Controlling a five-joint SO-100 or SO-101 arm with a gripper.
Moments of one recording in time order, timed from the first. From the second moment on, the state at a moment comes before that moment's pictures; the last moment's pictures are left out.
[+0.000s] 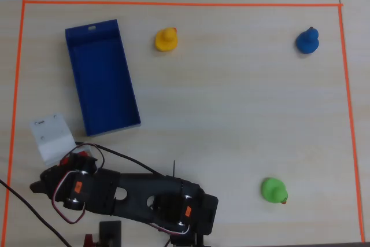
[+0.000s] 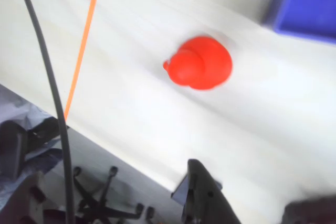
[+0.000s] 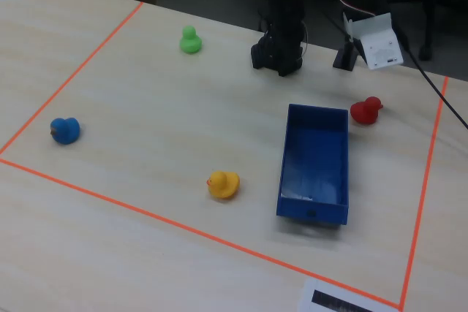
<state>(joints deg) -70.8 116.6 104.9 74.9 -37.1</state>
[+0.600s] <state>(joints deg) -61.1 110.9 115.0 60.2 -46.5</state>
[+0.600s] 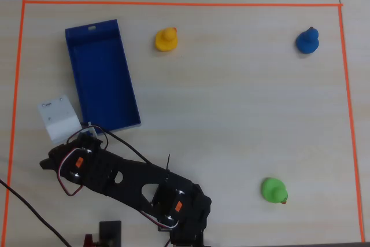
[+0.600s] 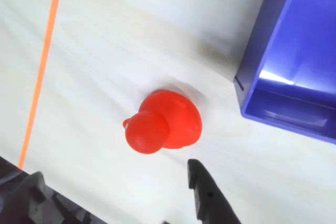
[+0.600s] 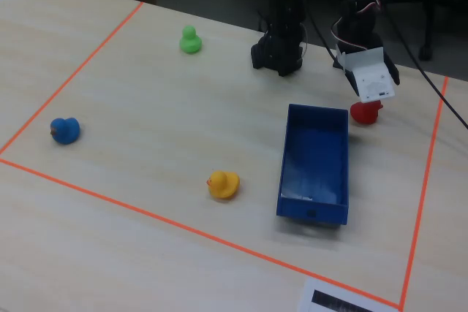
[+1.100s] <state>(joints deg) -64.7 107.9 120.1 56.0 -41.0</state>
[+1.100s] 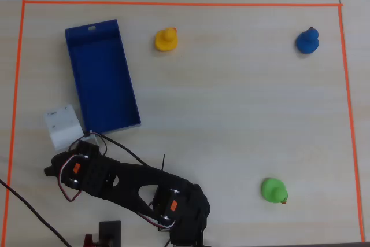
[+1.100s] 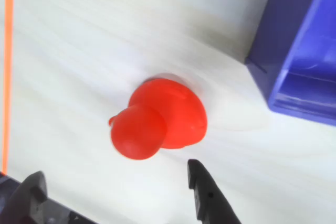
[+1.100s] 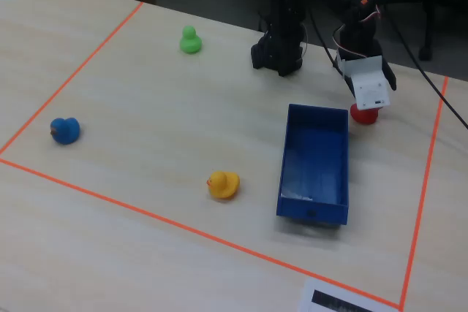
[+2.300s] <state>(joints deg) -66.4 103.2 125.5 45.5 -34.9</state>
